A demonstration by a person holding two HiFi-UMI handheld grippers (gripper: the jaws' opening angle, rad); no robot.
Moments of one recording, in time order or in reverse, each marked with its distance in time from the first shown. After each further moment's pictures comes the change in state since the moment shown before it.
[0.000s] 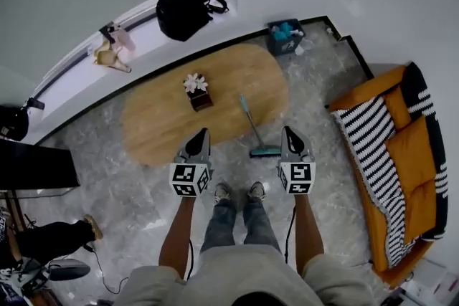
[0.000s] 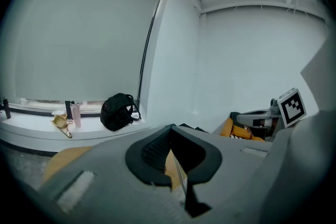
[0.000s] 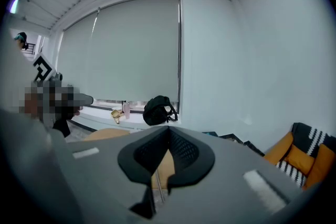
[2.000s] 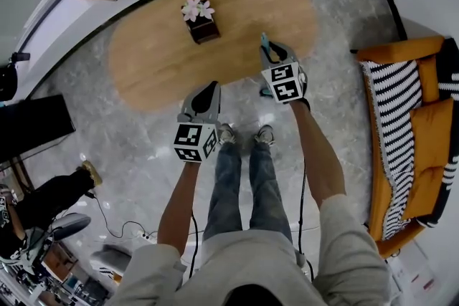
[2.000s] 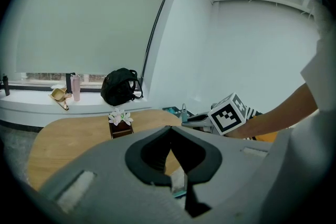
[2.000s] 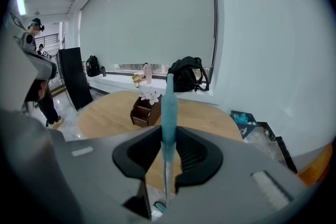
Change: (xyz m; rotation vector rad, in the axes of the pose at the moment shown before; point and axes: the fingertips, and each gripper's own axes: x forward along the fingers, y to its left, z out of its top) left arm 0.049 0.031 -0.120 -0.099 0.135 0.000; right arm 0.222 0.087 -0.151 -0.137 0.317 0.315
